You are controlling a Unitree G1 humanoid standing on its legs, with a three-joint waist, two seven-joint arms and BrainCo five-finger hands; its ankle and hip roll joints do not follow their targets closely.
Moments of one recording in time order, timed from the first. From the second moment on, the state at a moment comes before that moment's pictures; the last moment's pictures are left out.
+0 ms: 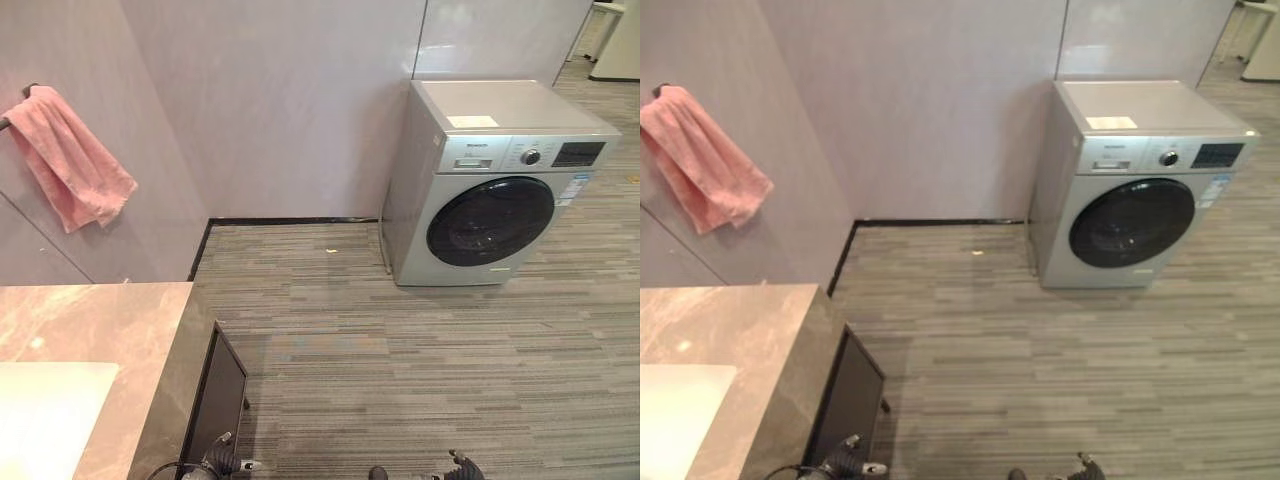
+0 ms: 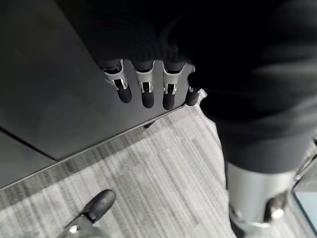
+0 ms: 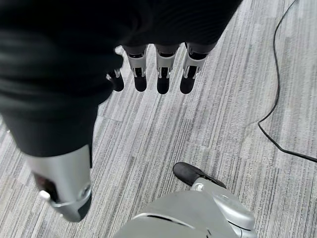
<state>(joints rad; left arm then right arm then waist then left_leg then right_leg) -0.01 0.27 -0.33 1.16 0.05 -0.12 0.10 0.05 -0.29 0.29 1.20 0.01 -0.11 -0.13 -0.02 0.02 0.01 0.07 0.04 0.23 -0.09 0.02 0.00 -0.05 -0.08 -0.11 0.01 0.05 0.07</state>
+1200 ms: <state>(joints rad) -0.02 0.27 -0.35 0.88 -0.03 -0.13 0.13 0.06 -0.32 0.19 1.02 0.18 -0.14 -0.11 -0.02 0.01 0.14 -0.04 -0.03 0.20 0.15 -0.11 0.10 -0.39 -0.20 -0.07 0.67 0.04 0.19</state>
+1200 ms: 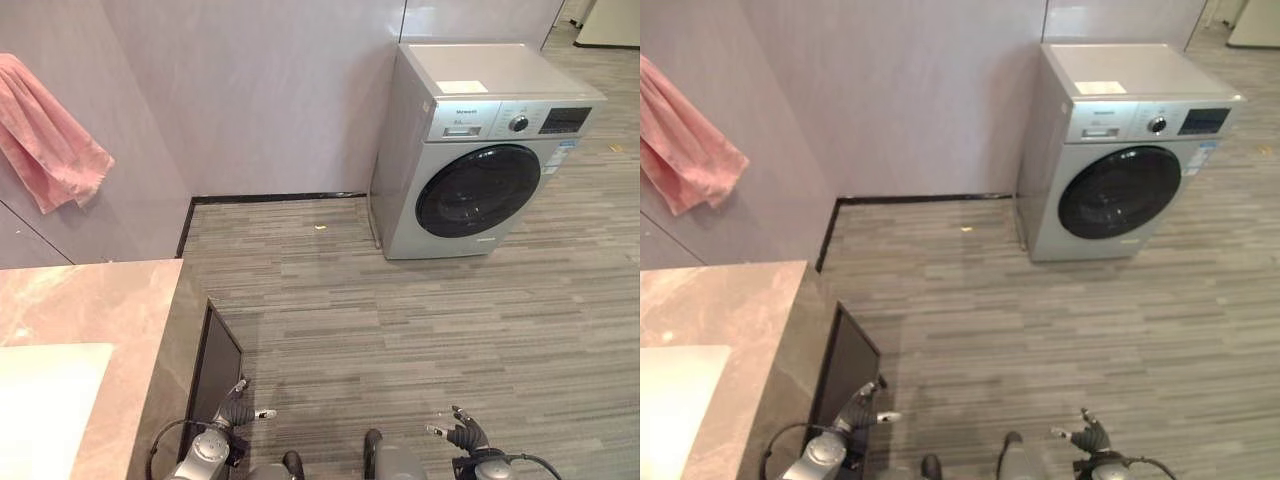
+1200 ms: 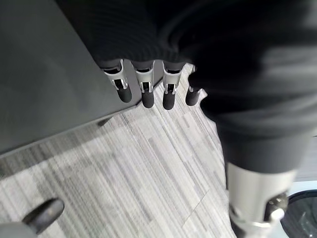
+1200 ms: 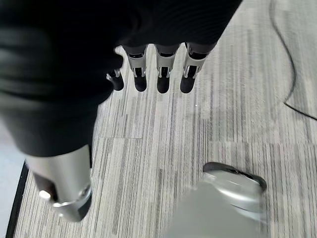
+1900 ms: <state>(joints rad) -0.12 0.26 -0.37 0.97 0.05 -0.10 0.15 0.06 -0.37 0.22 1.02 0.19 -0.15 -0.14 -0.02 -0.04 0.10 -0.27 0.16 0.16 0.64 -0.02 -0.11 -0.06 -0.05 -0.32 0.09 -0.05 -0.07</state>
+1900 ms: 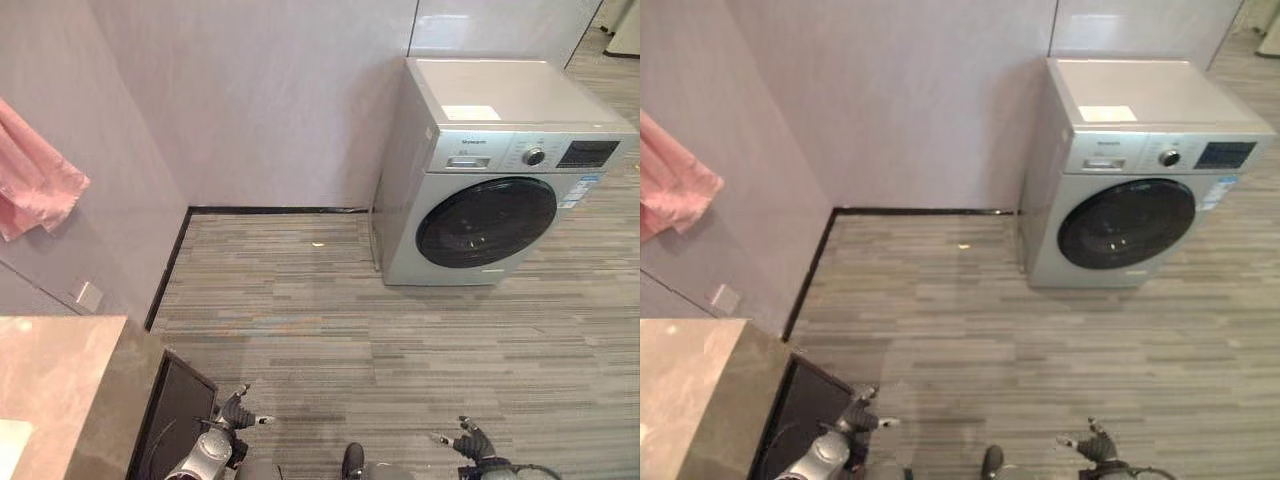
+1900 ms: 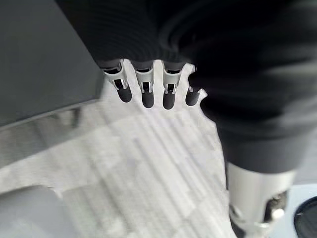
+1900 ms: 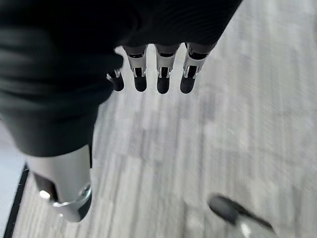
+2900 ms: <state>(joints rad) -0.13 0.31 -0.29 1.00 -0.11 -0.13 0.15 0.09 -0.31 0.21 1.01 0.10 -0.13 -0.13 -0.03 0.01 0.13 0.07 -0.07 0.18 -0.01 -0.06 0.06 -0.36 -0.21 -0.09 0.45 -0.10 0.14</state>
